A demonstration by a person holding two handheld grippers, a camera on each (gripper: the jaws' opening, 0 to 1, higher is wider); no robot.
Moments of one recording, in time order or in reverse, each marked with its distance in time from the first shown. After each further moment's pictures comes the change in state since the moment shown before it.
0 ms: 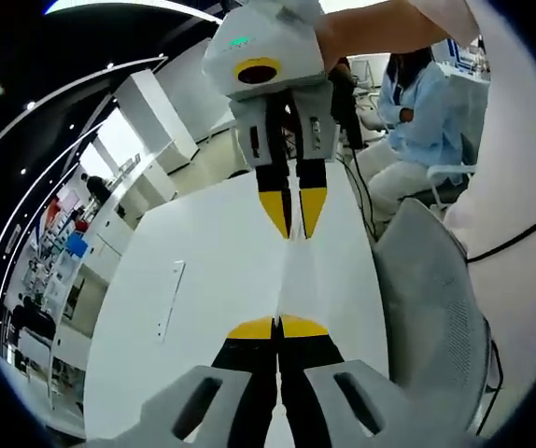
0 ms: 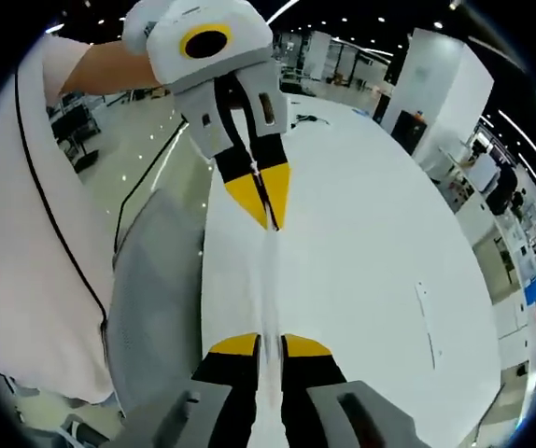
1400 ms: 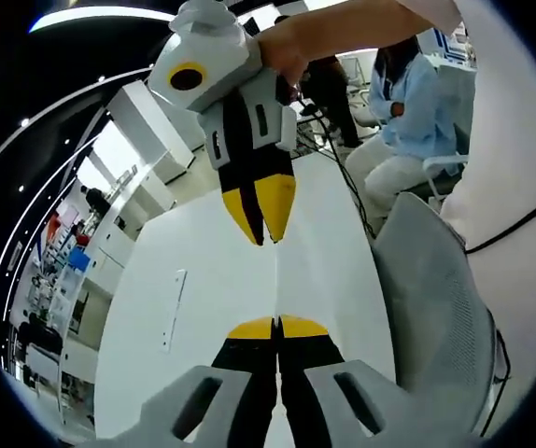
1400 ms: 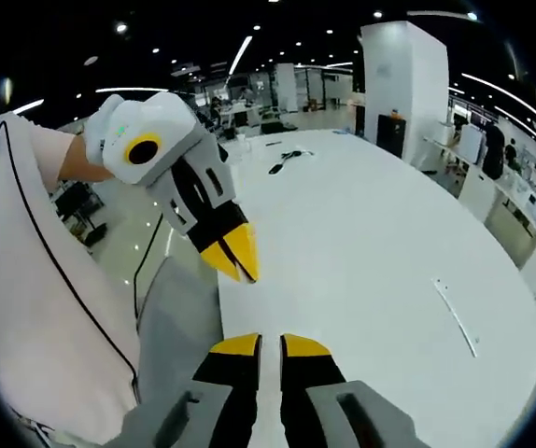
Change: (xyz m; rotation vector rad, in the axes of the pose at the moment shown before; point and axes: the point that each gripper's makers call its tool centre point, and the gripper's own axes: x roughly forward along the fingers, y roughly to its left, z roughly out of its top) left arm 0.000 -0.006 0.003 0.062 -0.013 0.002; right arm -0.008 -0.010 0.027 0.211 -0.200 0.097
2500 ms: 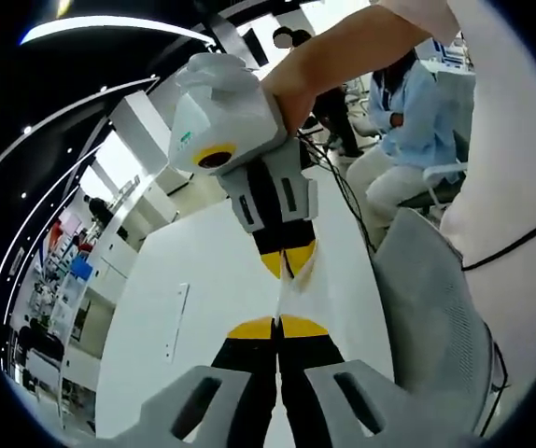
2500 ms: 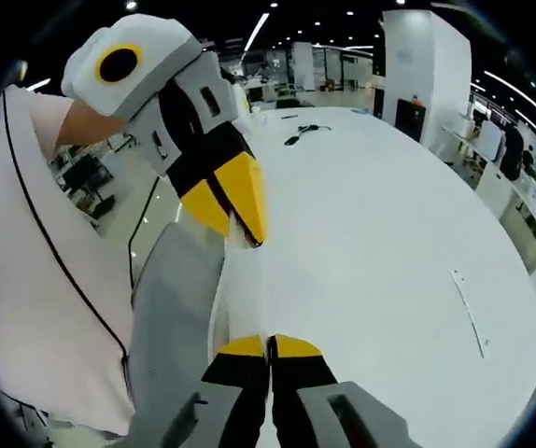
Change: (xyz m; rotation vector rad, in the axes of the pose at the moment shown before) left arm -0.004 -0.002 0.019 0.003 -0.051 0.009; right arm 0.033 0.013 -0.030 -0.047 0.110 0.046
